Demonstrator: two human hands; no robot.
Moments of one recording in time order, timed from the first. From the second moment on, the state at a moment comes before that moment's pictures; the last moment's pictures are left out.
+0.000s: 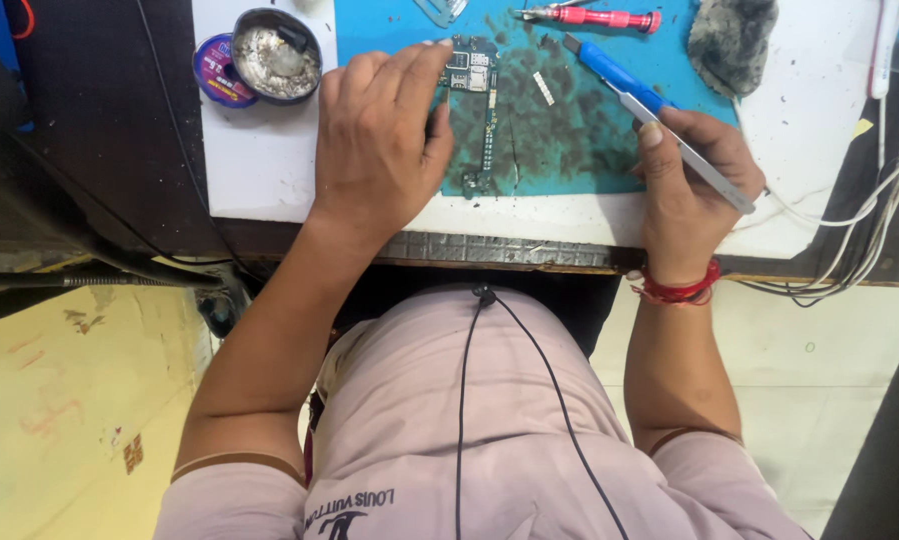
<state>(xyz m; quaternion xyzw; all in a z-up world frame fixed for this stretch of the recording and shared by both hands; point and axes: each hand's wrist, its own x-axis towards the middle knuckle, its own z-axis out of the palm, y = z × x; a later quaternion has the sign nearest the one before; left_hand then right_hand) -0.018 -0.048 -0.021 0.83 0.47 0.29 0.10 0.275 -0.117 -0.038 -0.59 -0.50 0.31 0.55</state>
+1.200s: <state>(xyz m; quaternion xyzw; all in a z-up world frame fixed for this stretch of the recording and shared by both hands) -0.101 -0.053 -0.010 0.76 0.60 0.25 0.00 0.271 -0.105 -0.022 -0.59 -0.67 0.03 0.44</state>
